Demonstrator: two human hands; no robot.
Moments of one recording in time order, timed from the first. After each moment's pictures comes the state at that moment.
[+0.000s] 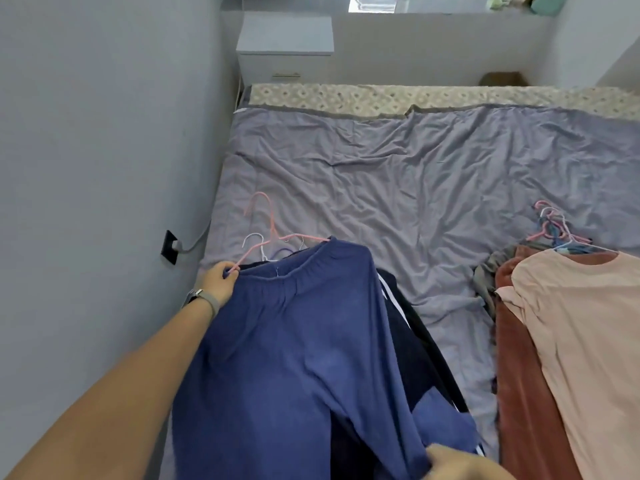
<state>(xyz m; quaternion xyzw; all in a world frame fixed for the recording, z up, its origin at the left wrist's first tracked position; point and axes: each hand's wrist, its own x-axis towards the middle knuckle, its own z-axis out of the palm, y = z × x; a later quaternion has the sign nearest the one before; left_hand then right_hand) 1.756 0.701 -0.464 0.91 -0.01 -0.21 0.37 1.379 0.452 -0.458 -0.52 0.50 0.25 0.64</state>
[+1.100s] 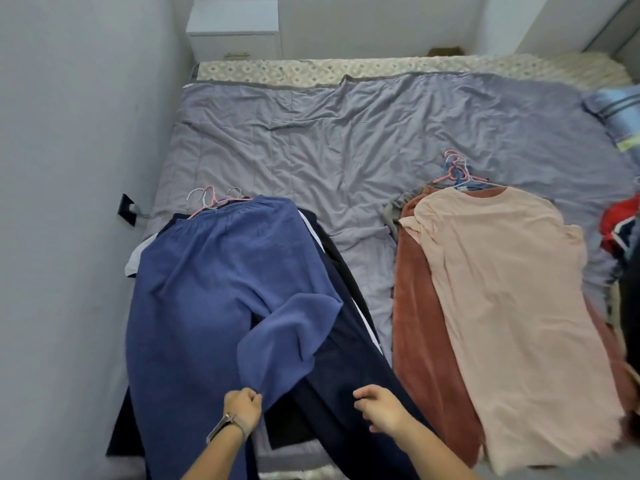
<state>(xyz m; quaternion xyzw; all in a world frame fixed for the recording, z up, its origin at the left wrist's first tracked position) 1.322 0.698 -0.511 0.89 0.07 -0.43 0.15 1.179 0.467 -0.460 -0.60 0.49 0.30 0.56</state>
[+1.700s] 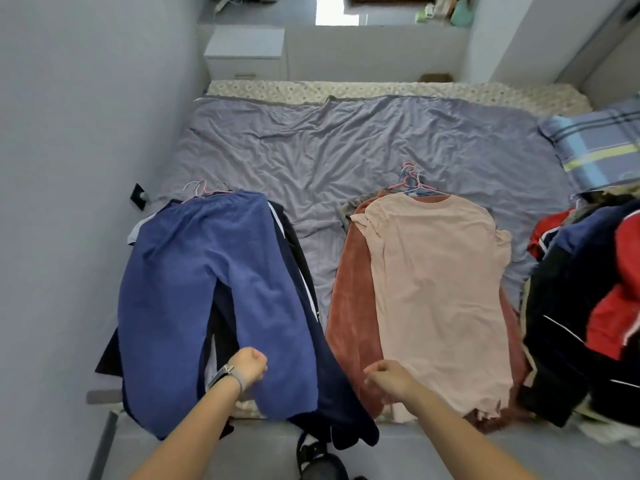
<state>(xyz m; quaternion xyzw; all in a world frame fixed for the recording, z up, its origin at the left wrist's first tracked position) 1.173 0.580 -0.366 0.86 0.10 -0.41 0.28 1.024 0.338 -0.340 -0.66 0.43 0.30 0.54</state>
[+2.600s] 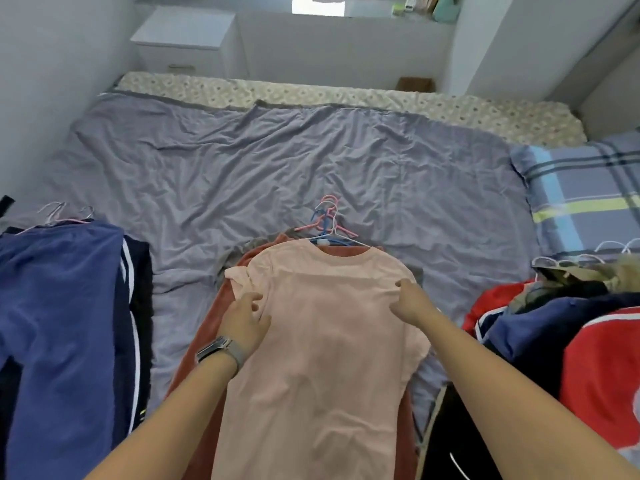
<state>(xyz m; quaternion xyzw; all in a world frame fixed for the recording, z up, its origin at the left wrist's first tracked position) 1.266 0.098 -0.375 0.93 -0.02 -0.24 0.28 1.197 -0.208 -0.412 -0.88 0.33 0.26 0.25</state>
